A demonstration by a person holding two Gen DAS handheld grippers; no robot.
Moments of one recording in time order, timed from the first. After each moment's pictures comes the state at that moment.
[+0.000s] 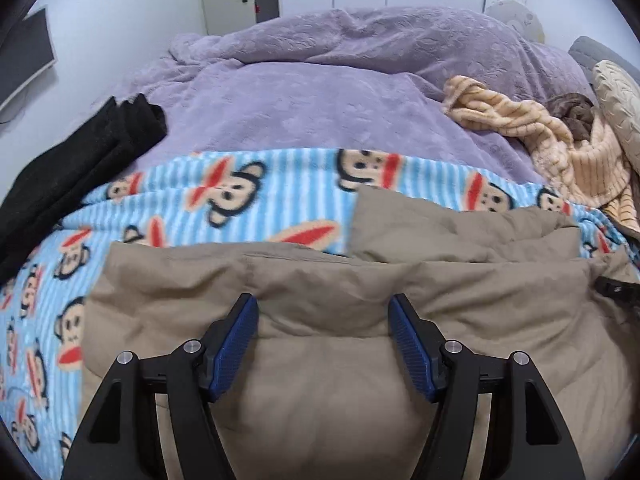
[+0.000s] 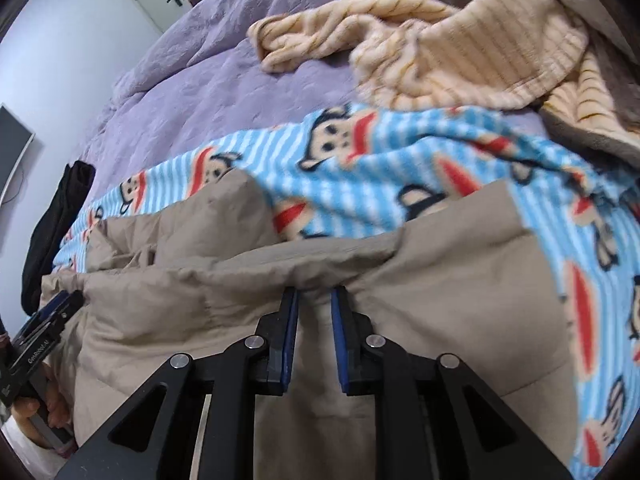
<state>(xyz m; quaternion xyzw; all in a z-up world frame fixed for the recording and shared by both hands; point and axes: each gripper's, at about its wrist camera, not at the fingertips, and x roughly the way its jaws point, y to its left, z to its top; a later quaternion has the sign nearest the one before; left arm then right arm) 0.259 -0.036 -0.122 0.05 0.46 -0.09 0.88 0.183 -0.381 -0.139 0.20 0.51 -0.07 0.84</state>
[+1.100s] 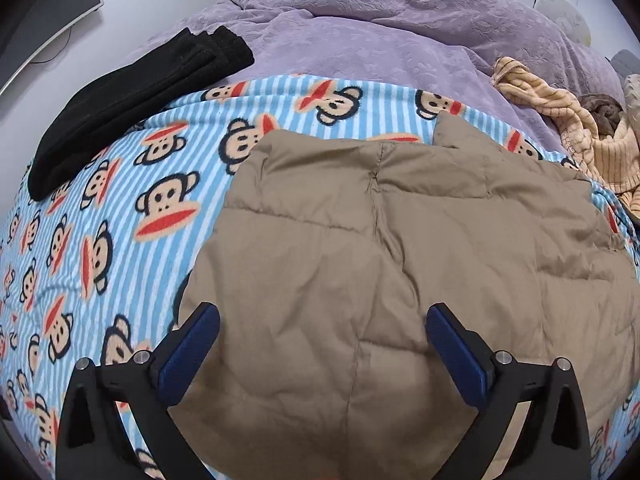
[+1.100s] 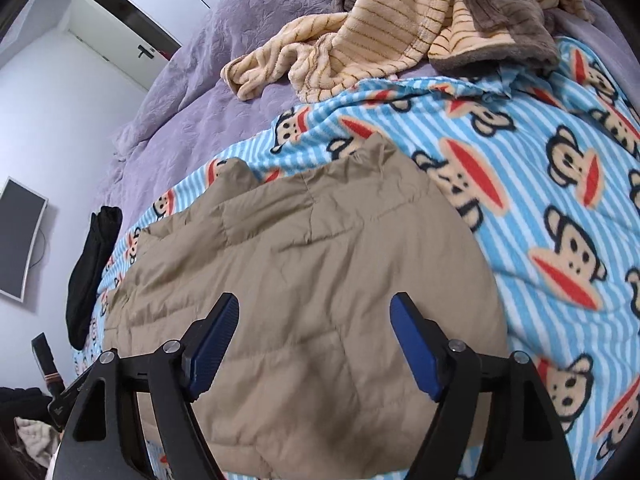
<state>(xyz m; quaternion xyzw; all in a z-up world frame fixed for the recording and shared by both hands) 0.176 0.042 -0.106 0.01 0.54 -0.03 0.84 0.052 -0.386 -0.099 0.32 0.47 -0.07 0.82</state>
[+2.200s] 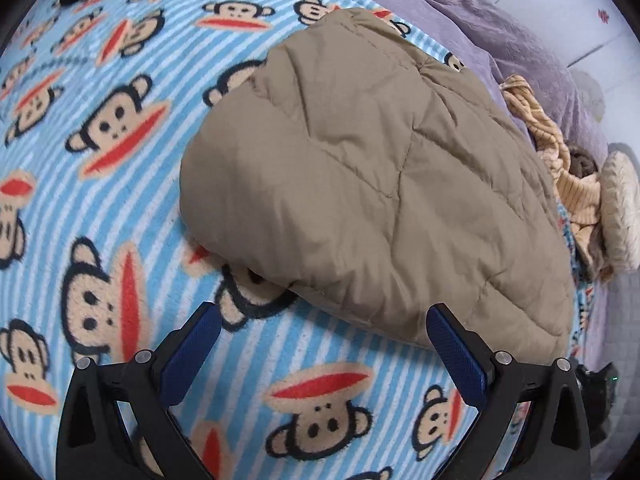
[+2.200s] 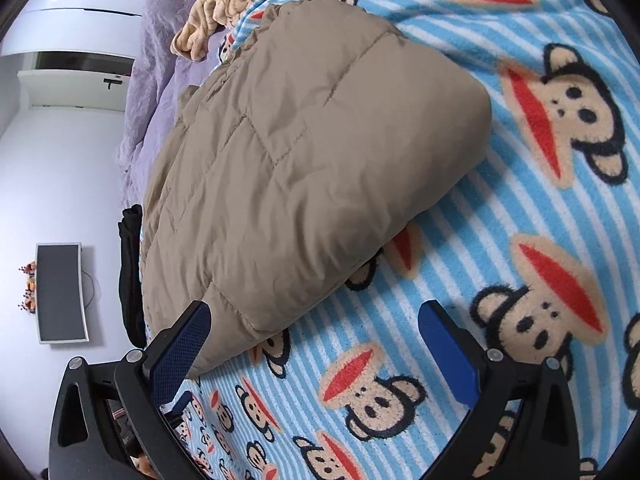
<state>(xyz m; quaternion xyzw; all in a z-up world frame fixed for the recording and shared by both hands) 0.067 0.116 -0.150 -0.22 0.61 -0.06 0.76 -0.056 -0.369 -0.174 0.50 0.50 -0.05 0.70</state>
